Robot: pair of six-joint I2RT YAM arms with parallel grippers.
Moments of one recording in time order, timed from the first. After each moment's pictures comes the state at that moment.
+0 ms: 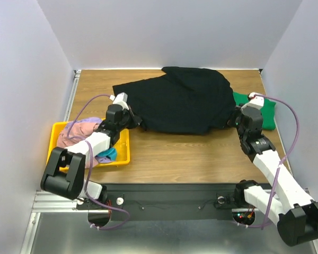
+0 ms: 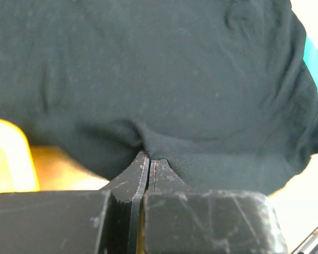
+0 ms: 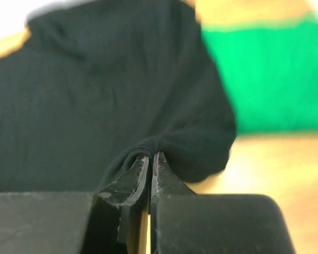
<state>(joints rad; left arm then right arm) -0.32 1.40 0.67 0.30 0.19 -0.59 0.22 0.91 0.70 -0.08 0.34 0.31</state>
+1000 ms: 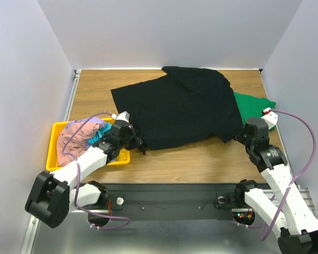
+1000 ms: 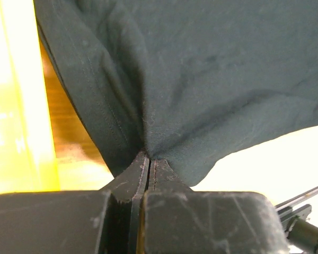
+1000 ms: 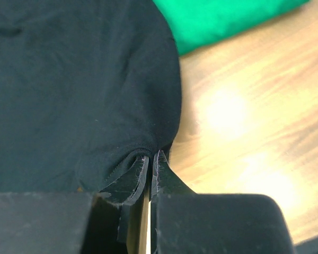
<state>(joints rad) -0.50 1.09 0.53 -0.13 0.03 -0.78 0.22 0.70 0.74 -0.63 0.47 0.63</state>
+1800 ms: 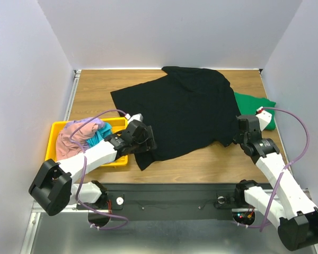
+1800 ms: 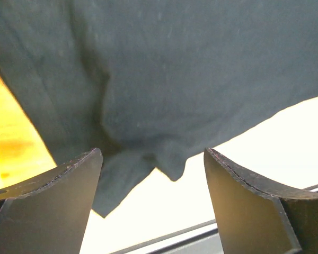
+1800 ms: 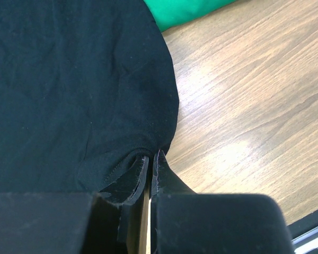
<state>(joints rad) -0.70 1.22 0.69 -0.33 -0.09 -0.79 0.22 0.84 0.72 -0.66 0.54 0.63</state>
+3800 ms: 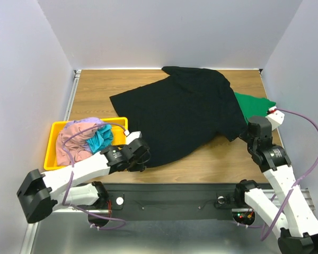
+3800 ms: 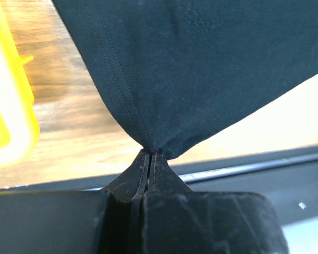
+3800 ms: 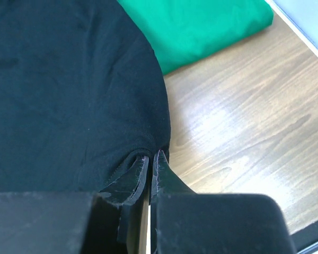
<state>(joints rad) -0.96 1.06 0.65 -0.70 -0.21 -0.97 0.22 0.70 0.79 -0.69 0.57 0.63</state>
